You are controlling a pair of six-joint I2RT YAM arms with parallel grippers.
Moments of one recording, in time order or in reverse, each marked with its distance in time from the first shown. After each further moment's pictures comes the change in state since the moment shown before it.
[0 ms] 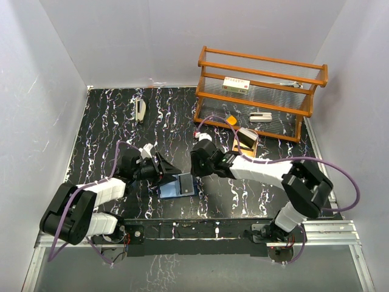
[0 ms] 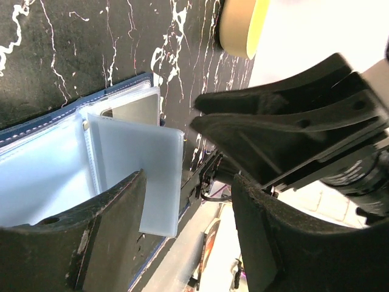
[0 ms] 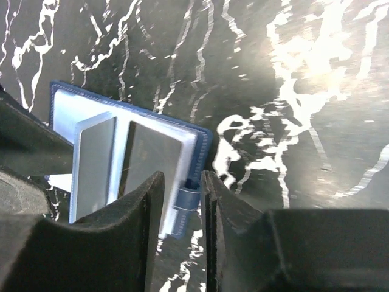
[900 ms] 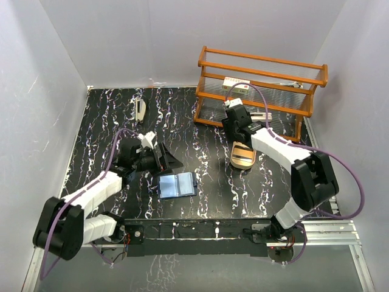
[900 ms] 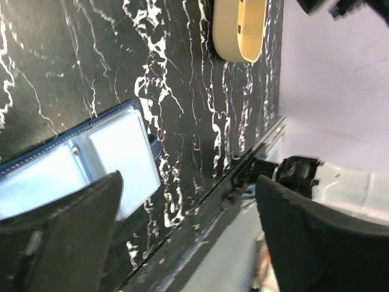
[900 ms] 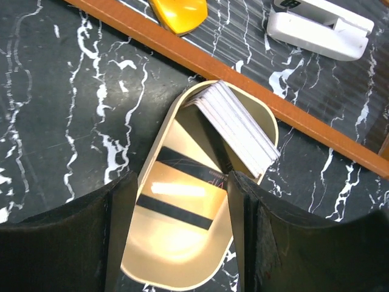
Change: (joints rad) left arm -0.027 -0.100 0.180 -0.331 -0.077 0.267; right arm -0.440 -0.027 0.187 -0.202 0.292 -0.560
